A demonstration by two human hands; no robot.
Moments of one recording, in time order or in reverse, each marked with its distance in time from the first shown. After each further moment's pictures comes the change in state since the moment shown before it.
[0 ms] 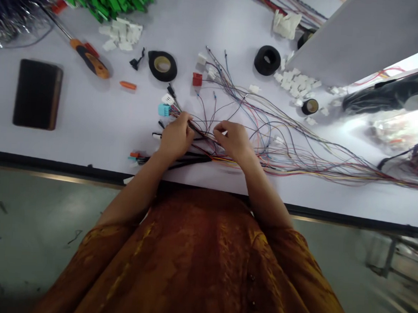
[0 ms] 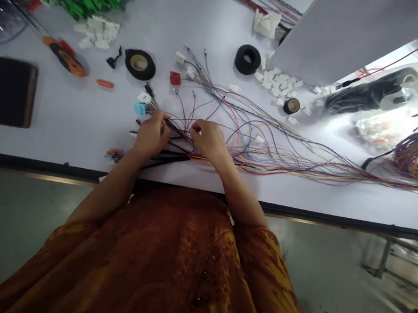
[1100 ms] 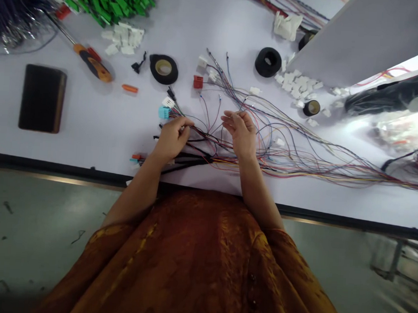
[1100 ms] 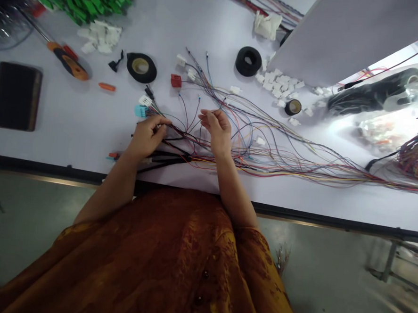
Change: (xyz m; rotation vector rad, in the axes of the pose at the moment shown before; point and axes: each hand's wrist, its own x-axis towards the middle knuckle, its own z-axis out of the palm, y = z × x) left_hand -0.001 -0.013 -0.014 -0.229 0.022 0.073; right_hand 0.016 0.025 0.020 0.686 0.301 0.173
